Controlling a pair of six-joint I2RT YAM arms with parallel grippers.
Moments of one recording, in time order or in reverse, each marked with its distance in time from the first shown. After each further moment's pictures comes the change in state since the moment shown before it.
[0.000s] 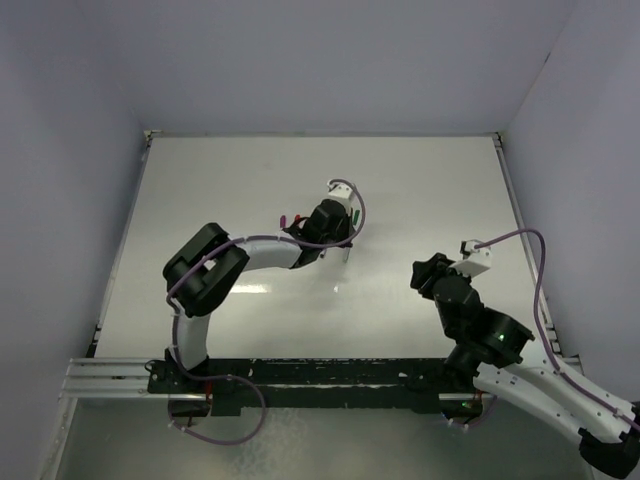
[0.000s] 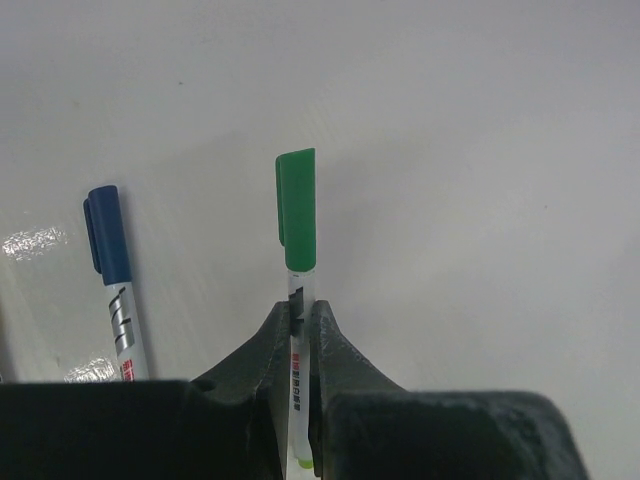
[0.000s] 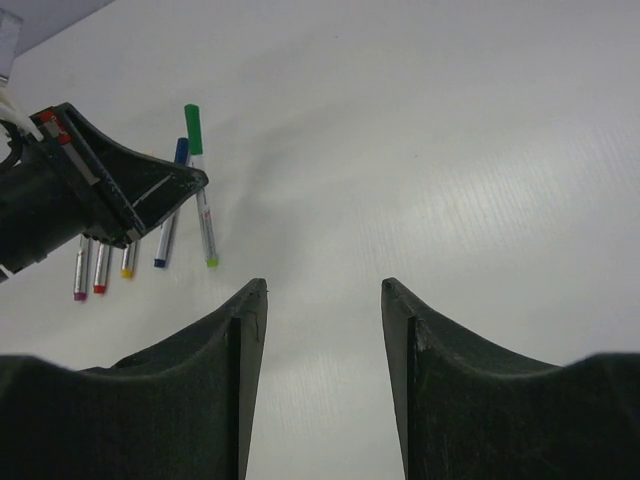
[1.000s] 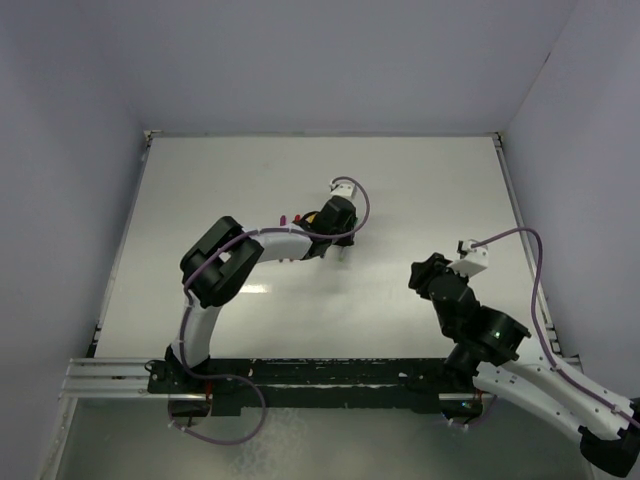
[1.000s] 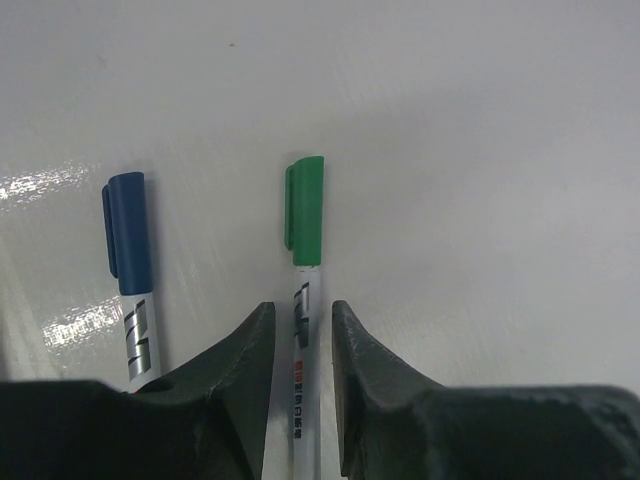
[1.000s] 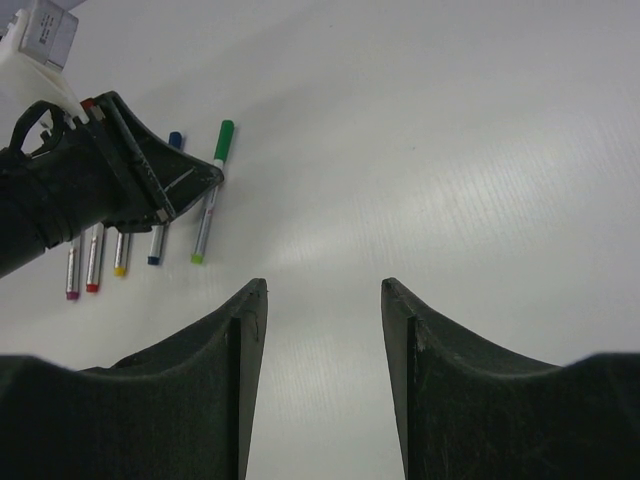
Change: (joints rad) left arm 0.019 0.136 0.157 -0.168 -0.063 -0.059; right arm 0.000 0.033 -0.002 -0.006 0.001 0.027
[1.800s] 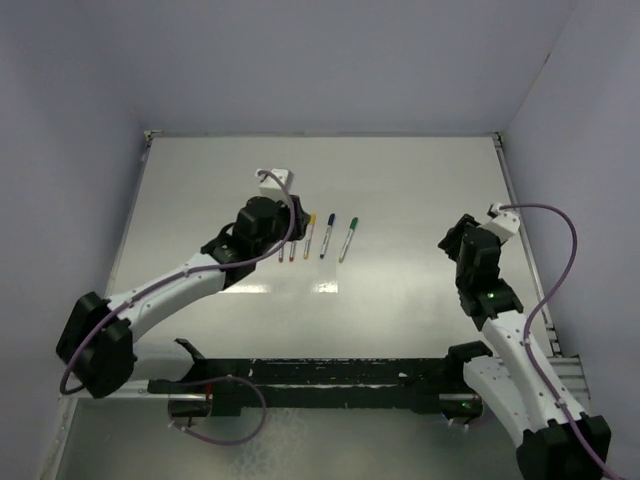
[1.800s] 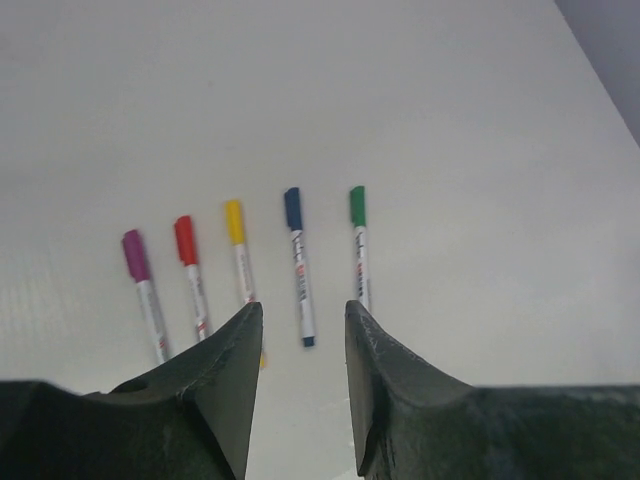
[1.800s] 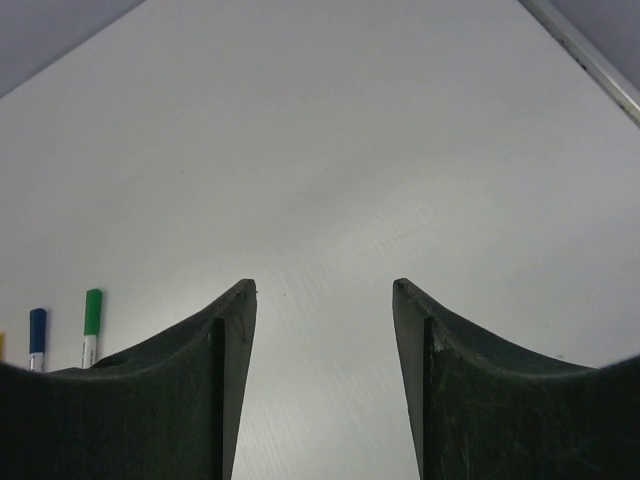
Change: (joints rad) left arm 0.066 -0.752 -0.407 -0.021 -0.012 0.101; right arm -0.615 0.204 0.037 0.318 -0.258 -0.319
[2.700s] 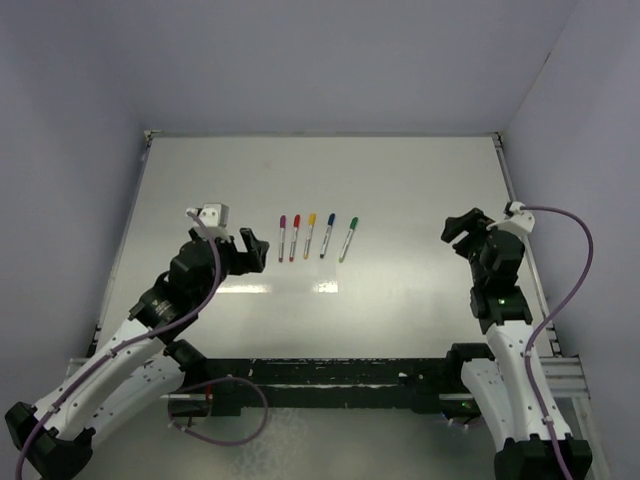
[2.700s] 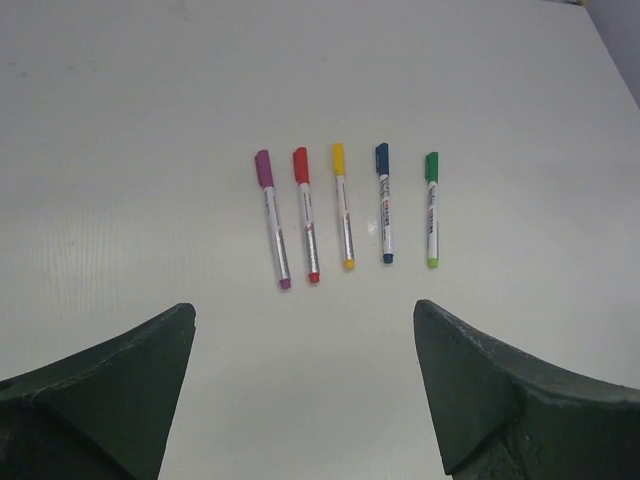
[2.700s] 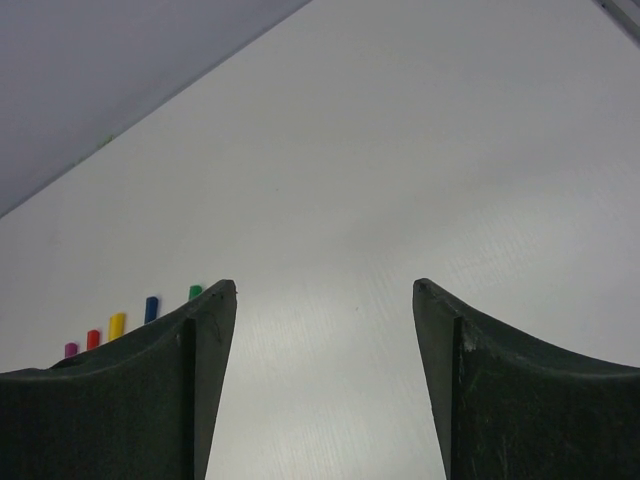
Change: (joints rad) left arm 0.096 -0.672 -0.267 -0.388 -0.079 -0.027; right arm -0.255 -0.023 0.013 0.082 -0.407 0.033
